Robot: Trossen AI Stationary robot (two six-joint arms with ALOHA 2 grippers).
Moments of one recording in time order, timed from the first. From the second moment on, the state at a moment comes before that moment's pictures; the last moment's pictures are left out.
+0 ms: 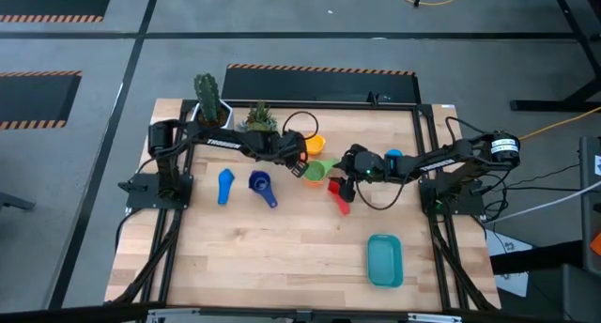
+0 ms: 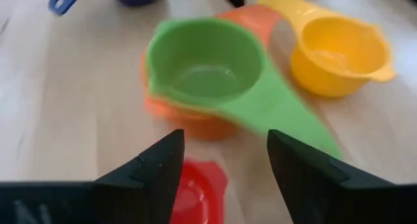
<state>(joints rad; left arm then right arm) 0.23 1.85 1.18 -0.36 -0.26 -0.57 -0.10 1.49 0.49 0.37 0.15 0.12</state>
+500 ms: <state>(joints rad) 0.23 1.83 1.18 -0.34 -0.32 -0.49 -0.11 1.49 0.49 0.38 0.06 0.07</state>
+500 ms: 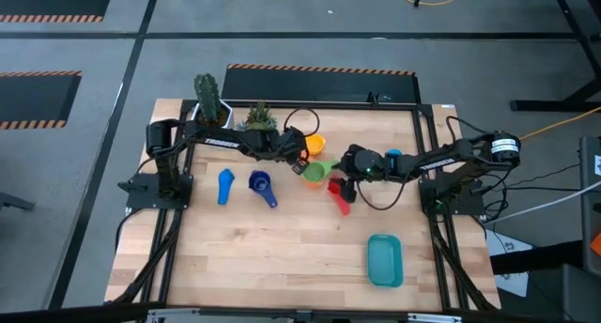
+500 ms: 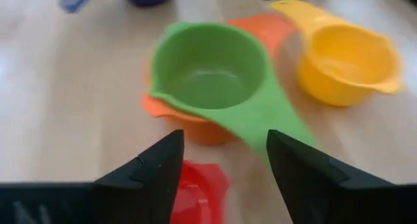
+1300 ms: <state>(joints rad) 0.17 1.79 1.18 -0.43 -0.27 -0.57 -0.11 1.36 0.47 0.13 -0.03 0.04</state>
